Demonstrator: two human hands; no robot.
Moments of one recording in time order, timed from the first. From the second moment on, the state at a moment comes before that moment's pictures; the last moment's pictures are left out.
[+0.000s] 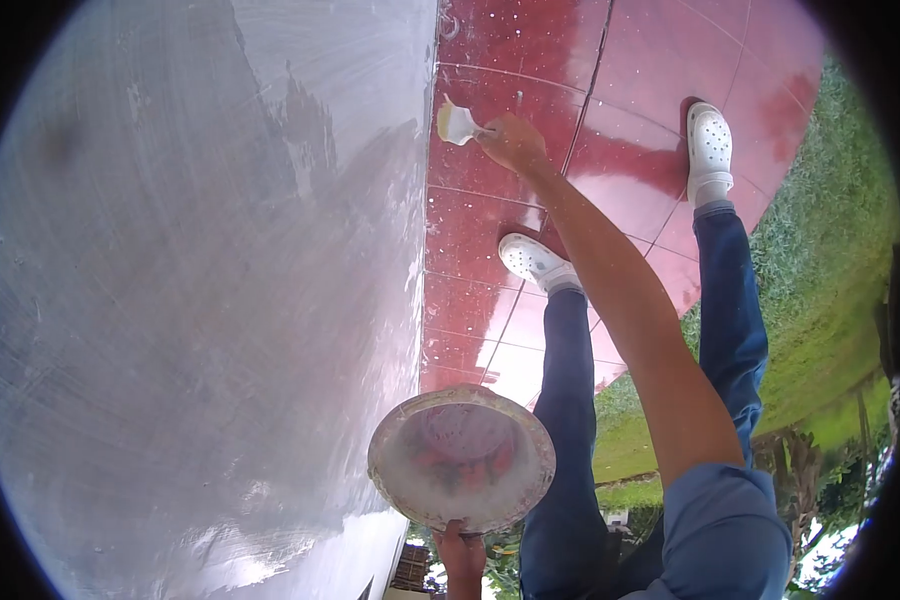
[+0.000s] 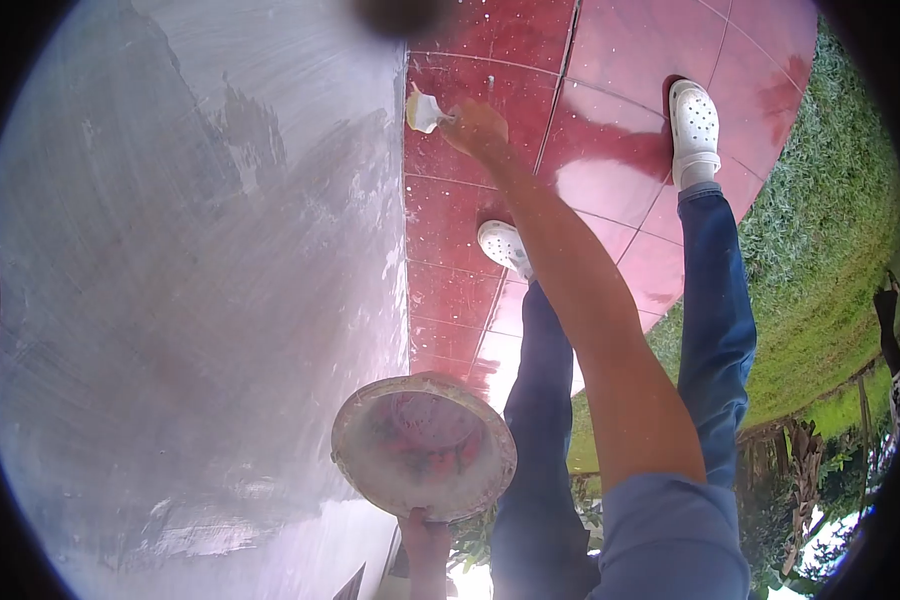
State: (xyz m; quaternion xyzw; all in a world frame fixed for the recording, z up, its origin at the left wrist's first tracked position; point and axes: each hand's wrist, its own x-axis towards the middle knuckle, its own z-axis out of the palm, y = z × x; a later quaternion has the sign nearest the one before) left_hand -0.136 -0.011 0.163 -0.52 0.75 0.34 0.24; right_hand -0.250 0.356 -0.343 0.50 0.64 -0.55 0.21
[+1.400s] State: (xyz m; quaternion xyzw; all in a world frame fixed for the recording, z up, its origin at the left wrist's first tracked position) left_hand -0.143 0.031 0.156 -0.51 0.75 0.34 0.25; right_hand -0.236 0.376 -0.336 0.48 0.63 -0.60 0.14
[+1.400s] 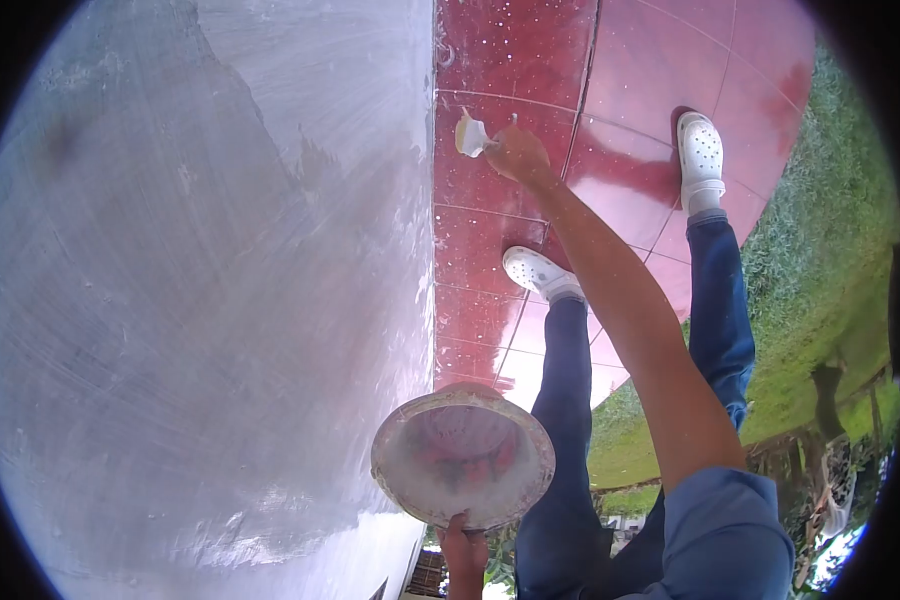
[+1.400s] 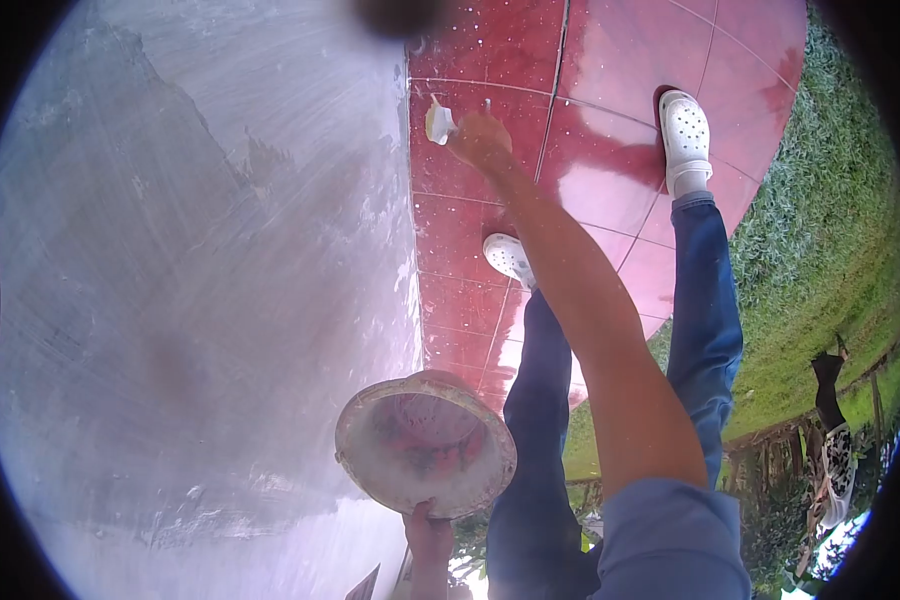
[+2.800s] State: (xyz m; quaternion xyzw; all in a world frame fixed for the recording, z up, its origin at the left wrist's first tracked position) left_hand -0.147 0.061 0.166 -0.51 0.72 0.38 0.26; right_hand -0.260 0.394 -0.321 0.47 0.51 -0.72 0.08
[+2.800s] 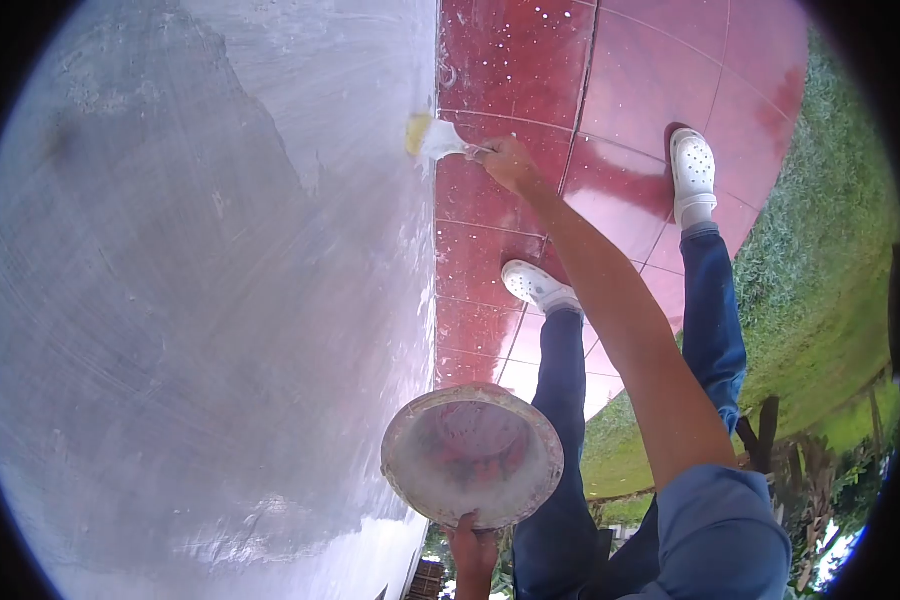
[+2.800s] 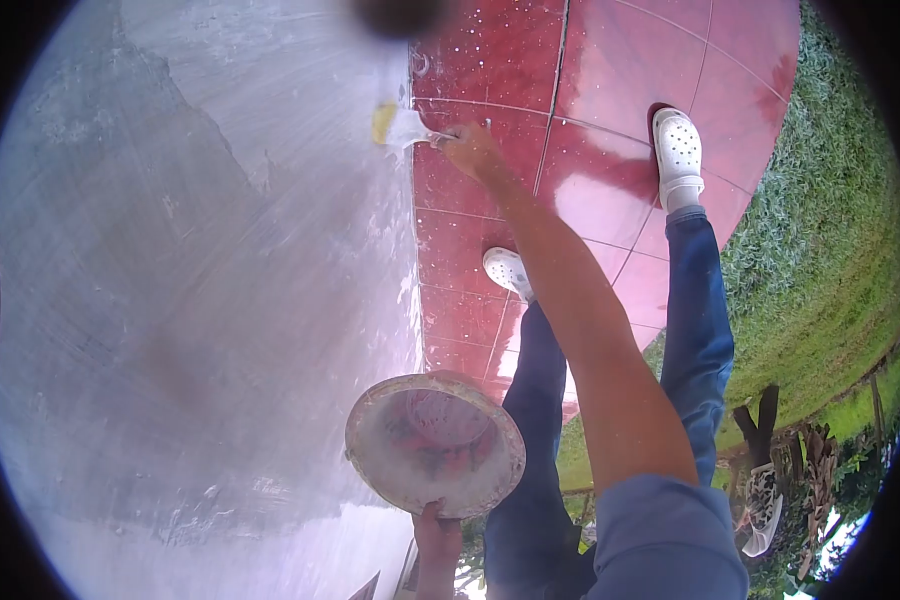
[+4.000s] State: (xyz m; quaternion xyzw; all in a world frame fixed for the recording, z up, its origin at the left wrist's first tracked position) left_hand -0.130 0.051 0.185 -0.55 0.70 0.38 0.23; right_hand -0.273 0.345 -0.004 0.15 0.35 -0.92 -0.11
